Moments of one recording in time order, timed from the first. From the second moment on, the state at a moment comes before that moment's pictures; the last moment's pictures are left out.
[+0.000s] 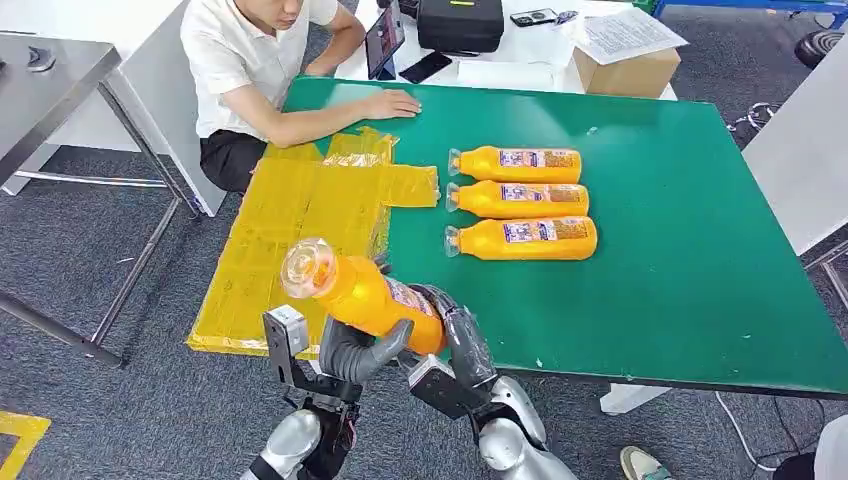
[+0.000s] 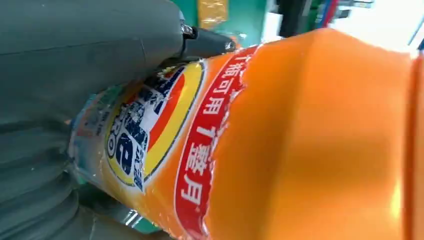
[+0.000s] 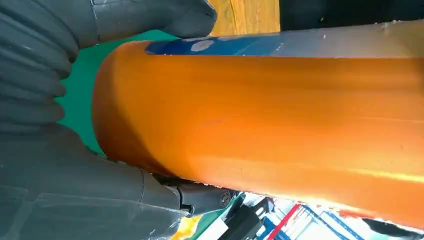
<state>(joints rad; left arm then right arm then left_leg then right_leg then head) -0.13 -0.20 -0.57 -1.27 0.55 0.24 -0.42 -0.18 0.07 0.64 -1.15 0.45 -0.35 -0.51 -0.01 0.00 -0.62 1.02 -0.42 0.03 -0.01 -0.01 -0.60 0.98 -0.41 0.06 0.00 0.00</state>
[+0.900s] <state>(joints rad) -0.15 -0.21 -0.54 -1.24 0.58 0.24 -0.44 -0.19 0.07 0.67 -1.16 0.35 -0.29 -0.53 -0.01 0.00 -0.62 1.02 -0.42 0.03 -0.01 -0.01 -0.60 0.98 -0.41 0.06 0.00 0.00</state>
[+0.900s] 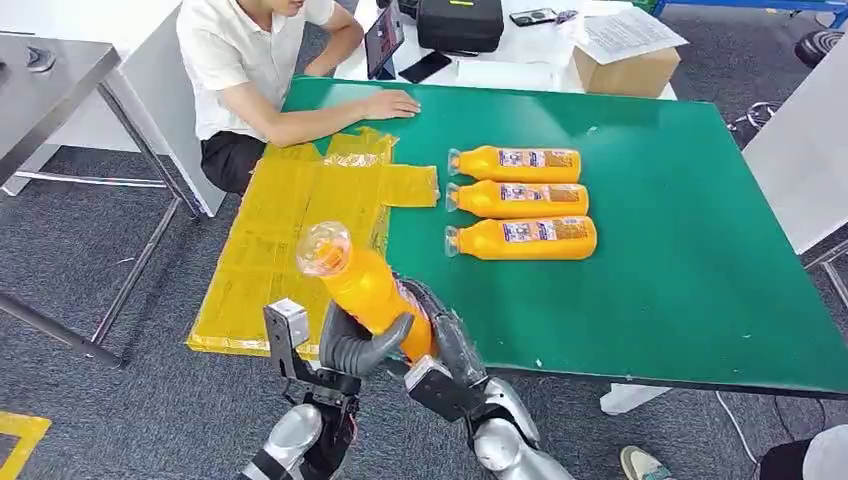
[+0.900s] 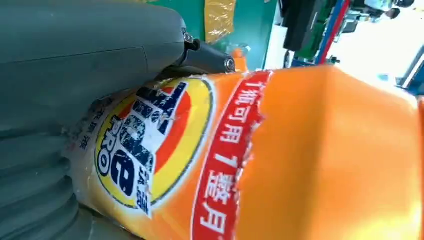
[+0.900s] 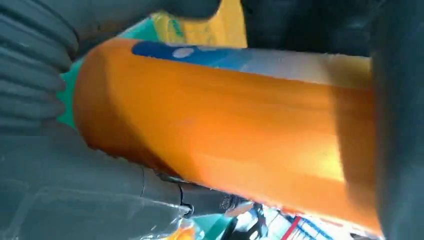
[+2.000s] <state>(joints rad) -0.57 -0.03 -0.48 -0.85 -0.87 0.11 0.11 0.08 0.32 0.01 -1.90 0.57 -0.70 -0.70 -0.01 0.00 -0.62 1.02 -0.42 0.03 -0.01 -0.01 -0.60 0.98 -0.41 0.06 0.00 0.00</state>
